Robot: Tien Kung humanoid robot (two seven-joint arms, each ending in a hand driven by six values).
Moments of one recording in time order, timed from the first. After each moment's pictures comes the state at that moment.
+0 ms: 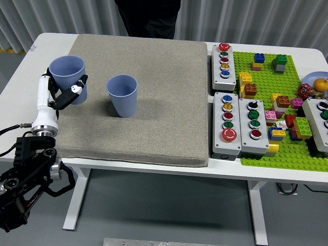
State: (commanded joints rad) left arm -0.28 0.32 -1.00 -1.27 0.88 0.60 -0.34; right arm 0.22 -0.11 1.58 0.18 -1.03 -0.18 -0.25
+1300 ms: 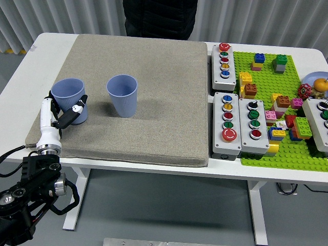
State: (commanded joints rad) left arm -0.25 0.28 -0.94 -1.15 0.74 0.59 -0.48; right arm 0.22 -0.11 1.58 0.18 -1.03 -0.19 -0.26
